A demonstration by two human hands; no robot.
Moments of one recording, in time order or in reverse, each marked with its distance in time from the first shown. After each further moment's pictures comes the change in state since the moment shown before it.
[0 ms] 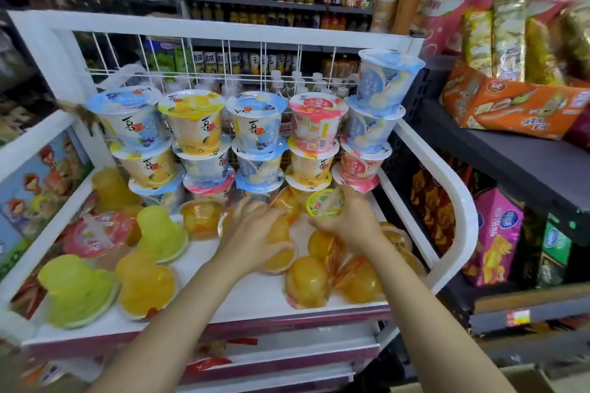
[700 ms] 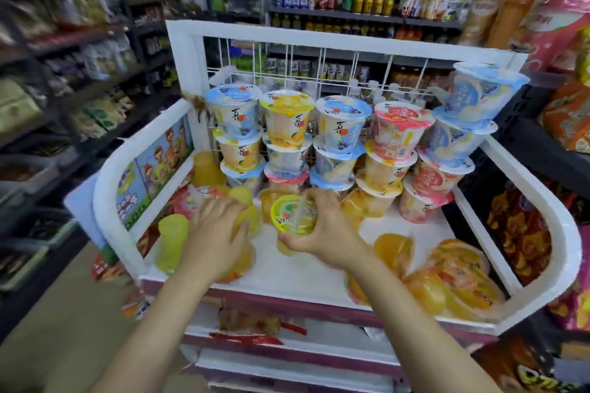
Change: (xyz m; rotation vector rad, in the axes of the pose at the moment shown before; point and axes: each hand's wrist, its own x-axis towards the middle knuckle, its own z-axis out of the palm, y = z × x) left_hand -0.125 -0.092 -0.066 0.118 0.258 -0.319; right_hand -0.065 -0.135 0.060 0.143 -0.323 -0.375
